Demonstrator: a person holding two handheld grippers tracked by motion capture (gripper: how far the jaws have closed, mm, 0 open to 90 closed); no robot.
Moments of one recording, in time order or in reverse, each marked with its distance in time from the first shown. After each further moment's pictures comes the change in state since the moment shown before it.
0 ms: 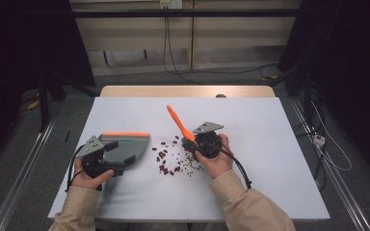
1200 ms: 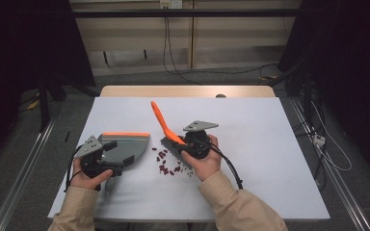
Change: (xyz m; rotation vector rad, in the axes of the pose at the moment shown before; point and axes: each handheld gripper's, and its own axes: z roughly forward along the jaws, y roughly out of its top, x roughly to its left) left arm 0.001 0.002 -0.003 -0.010 -0.003 0.007; right arm 0.036 0.025 -0.004 -0.110 0.205 0.139
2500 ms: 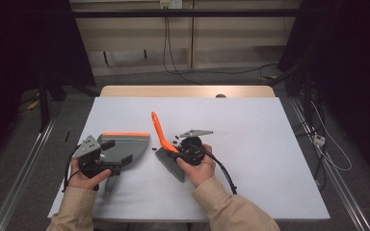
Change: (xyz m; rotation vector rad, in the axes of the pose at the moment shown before) left arm 0.001 0.002 -0.004 -0.003 0.017 0.018; right arm -0.001 -0.027 0.020 0.075 0.036 0.151
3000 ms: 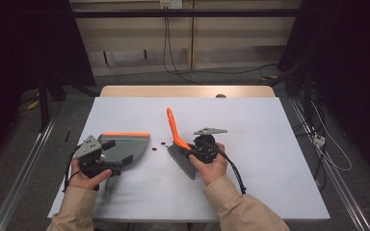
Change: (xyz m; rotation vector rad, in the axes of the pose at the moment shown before) left arm -0.001 0.000 0.001 0.005 0.001 0.004; right arm -0.026 -0.004 -0.020 -0.023 -0.054 0.035
